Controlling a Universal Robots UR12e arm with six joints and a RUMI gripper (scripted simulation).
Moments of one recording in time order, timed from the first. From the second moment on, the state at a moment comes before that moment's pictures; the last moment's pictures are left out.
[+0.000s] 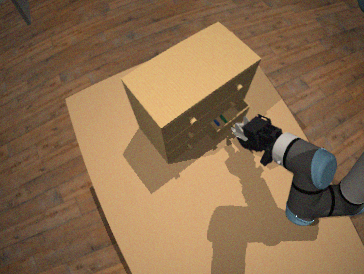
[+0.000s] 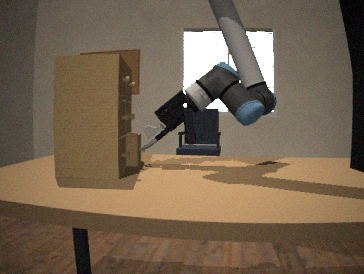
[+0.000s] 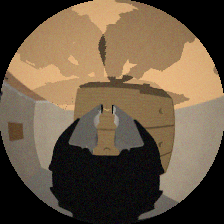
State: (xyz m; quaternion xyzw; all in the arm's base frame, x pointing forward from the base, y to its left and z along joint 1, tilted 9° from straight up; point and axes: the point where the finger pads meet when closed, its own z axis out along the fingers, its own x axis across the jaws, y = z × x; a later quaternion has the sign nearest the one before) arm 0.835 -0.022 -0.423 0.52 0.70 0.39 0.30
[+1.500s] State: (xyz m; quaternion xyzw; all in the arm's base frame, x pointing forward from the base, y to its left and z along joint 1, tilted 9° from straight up) arm 0.860 -0.015 -0.419 0.52 0.70 0.39 0.30
